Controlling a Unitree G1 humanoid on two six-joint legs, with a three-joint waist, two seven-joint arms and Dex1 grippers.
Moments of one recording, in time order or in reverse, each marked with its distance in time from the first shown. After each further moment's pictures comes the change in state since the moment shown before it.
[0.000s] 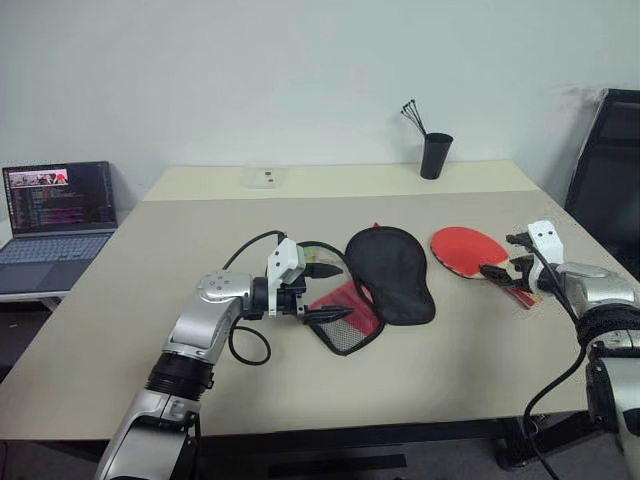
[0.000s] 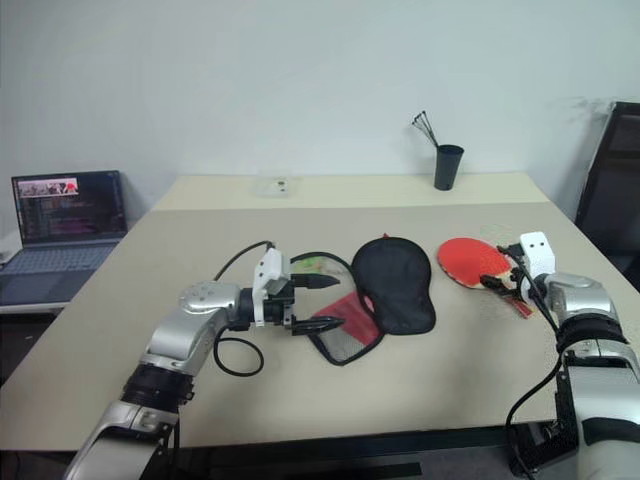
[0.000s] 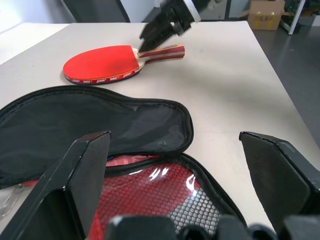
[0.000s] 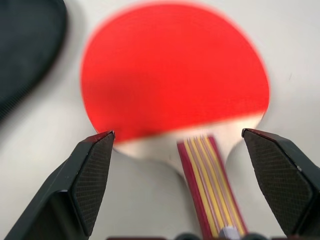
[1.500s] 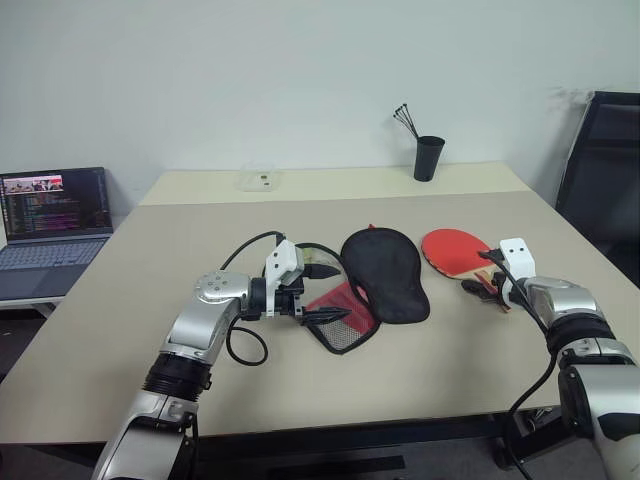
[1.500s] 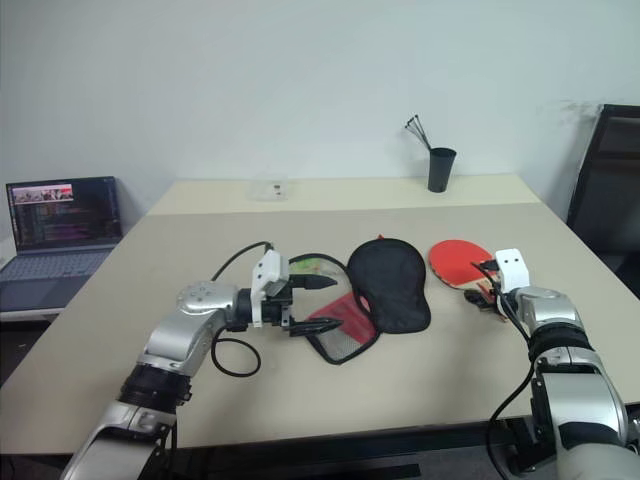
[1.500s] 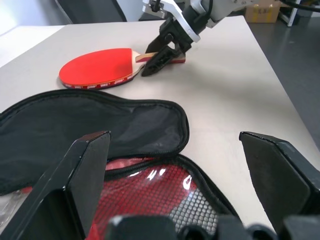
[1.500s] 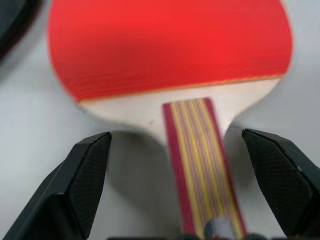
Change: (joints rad) left arm 0.005 0.011 0.000 0.001 0.013 -0.015 -0.002; right arm 0.028 0.112 -0.033 -0.051 -0.037 0.045 -0.147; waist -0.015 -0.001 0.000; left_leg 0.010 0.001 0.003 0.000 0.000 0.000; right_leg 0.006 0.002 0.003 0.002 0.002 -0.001
